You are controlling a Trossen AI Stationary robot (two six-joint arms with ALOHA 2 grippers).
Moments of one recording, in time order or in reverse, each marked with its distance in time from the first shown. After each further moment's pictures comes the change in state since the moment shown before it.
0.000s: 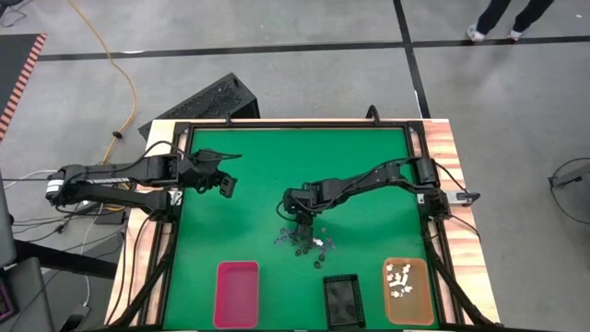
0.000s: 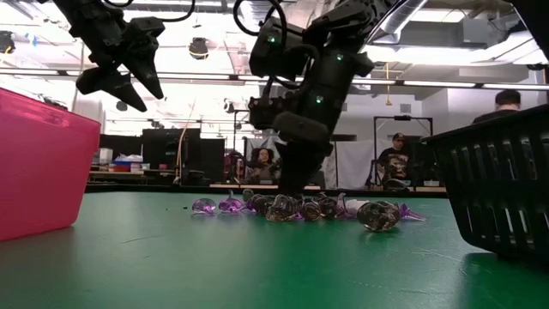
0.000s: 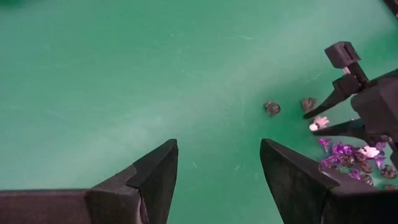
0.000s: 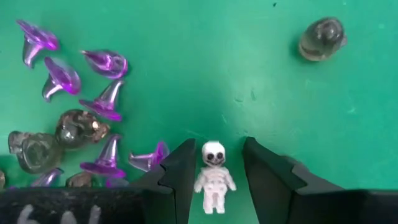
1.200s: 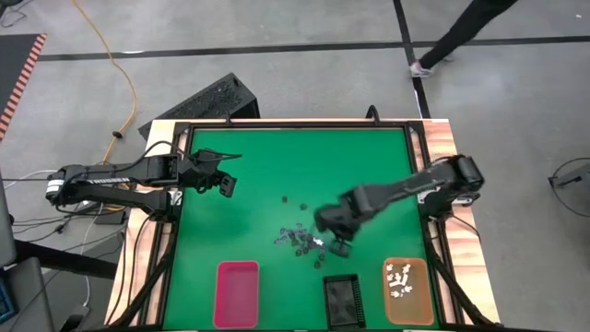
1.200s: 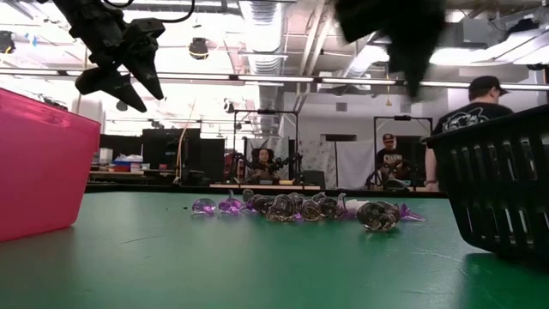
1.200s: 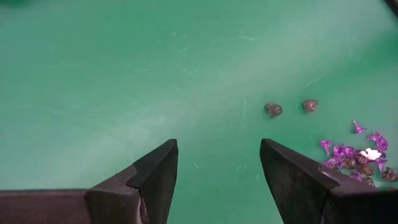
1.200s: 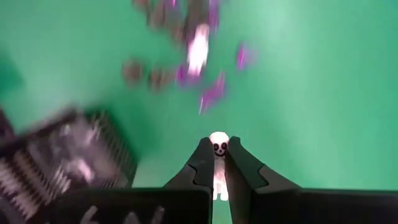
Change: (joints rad) left arm 0.000 0.000 -0.001 -0.002 -0.007 -0.009; right arm 0.260 -0.339 0.084 -0.673 -0.103 0.491
